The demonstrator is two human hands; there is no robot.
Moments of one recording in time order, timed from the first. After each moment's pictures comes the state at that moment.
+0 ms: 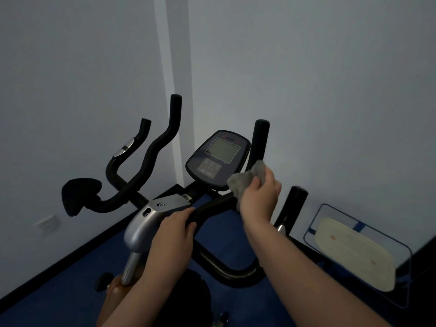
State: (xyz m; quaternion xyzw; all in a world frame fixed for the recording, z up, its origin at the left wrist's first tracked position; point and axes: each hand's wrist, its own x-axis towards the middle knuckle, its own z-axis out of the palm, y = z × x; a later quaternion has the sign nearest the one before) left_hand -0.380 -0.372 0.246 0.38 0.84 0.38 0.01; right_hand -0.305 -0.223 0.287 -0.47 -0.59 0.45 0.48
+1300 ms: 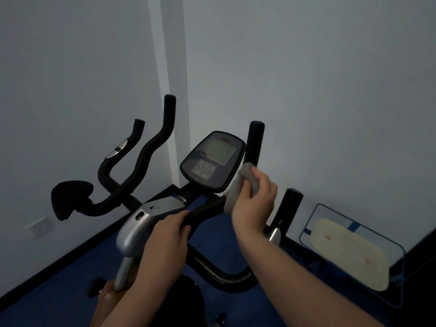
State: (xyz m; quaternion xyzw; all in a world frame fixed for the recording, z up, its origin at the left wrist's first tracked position) left_hand -0.378 -0.372 0.248 0.38 0.85 0.38 0.01; right_hand -0.301 -0.233 0.283 -0.42 -0.59 0.41 0.55
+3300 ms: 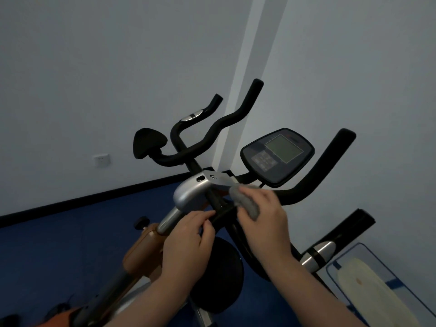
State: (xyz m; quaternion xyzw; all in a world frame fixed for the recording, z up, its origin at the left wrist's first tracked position) left_hand -0.341 -0.434 0.218 0.23 0.82 0.52 -0.02; right_hand -0.289 -0.291 0.260 -0.16 -0.90 0.30 0.29
